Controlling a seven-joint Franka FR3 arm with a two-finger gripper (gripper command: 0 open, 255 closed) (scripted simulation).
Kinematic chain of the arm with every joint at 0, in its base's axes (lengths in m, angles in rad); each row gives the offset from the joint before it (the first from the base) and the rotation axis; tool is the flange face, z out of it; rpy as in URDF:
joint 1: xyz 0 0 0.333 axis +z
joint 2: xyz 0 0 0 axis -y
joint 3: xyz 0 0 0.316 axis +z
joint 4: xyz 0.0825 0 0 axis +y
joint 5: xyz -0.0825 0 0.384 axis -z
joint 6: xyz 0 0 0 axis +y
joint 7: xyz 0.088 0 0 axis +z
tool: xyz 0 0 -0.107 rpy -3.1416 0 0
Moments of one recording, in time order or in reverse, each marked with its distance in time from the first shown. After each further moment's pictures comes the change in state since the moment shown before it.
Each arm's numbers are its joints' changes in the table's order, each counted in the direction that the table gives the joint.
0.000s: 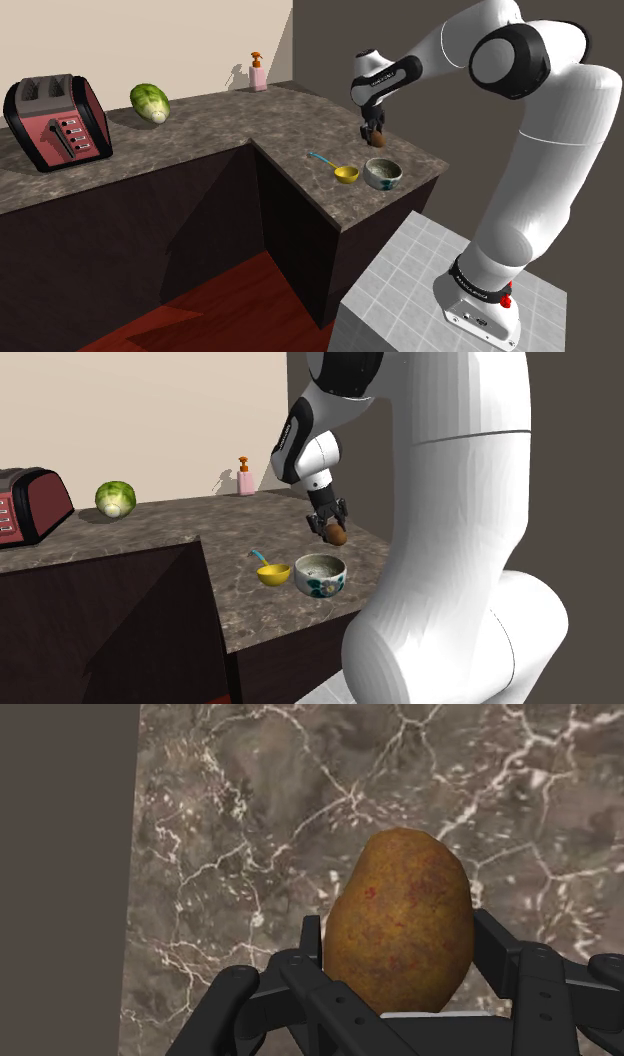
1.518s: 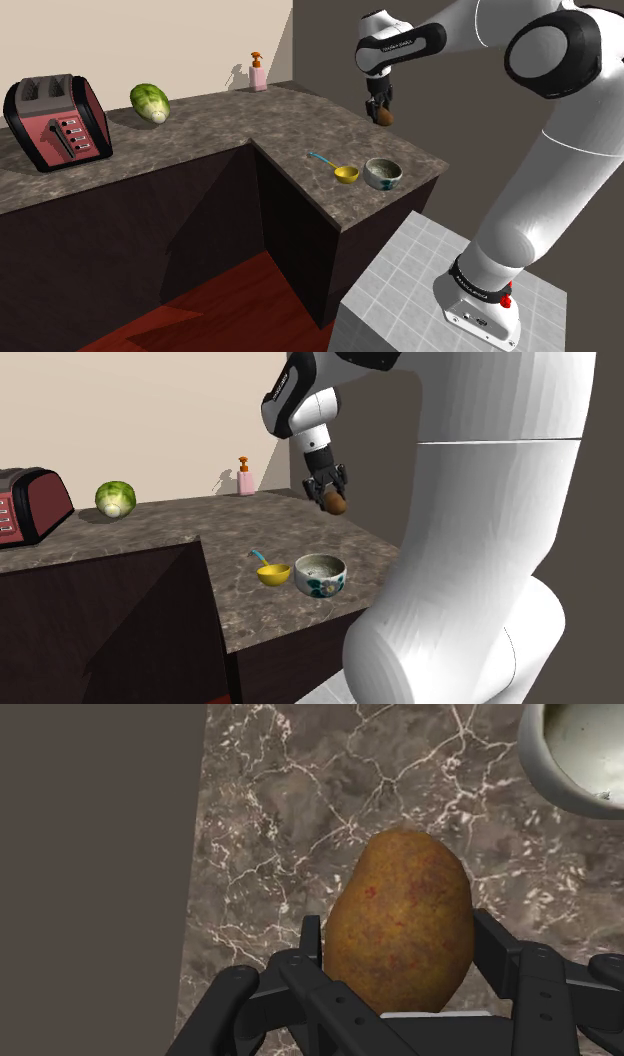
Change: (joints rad) arm 0.030 0.166 0.017 -0.074 0.001 0.243 0.022
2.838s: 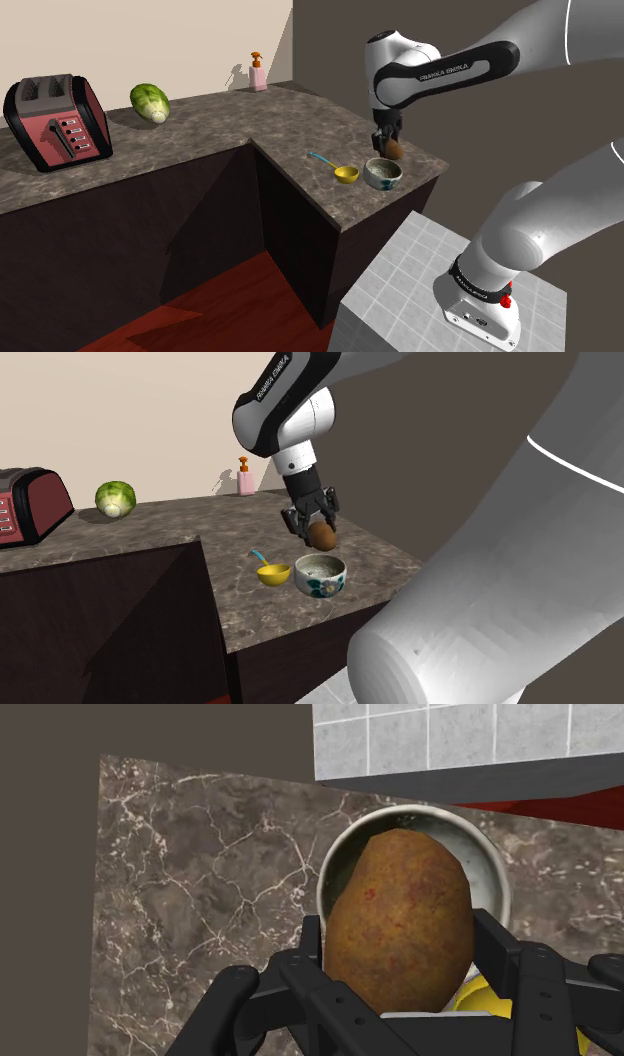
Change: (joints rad) arm 0.095 0.432 0.126 0.528 0.003 -0.028 -0.247
